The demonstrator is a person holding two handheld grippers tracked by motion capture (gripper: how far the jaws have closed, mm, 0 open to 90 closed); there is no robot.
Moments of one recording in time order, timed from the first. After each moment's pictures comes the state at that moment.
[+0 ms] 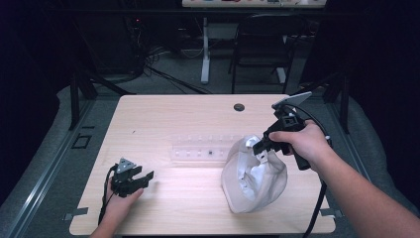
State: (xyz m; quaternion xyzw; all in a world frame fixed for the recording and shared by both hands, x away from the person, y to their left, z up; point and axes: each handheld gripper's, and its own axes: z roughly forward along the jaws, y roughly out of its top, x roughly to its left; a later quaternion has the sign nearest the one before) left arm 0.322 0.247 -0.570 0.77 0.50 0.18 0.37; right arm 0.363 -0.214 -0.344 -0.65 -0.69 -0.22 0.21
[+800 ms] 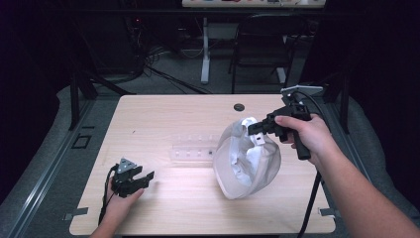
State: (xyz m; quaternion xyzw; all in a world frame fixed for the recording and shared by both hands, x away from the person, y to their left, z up) left arm 0.322 0.246 -0.571 0.76 0.49 0.19 0.37; right arm 0.375 -0.228 -0.326 -0.62 -0.63 -0.36 0.28
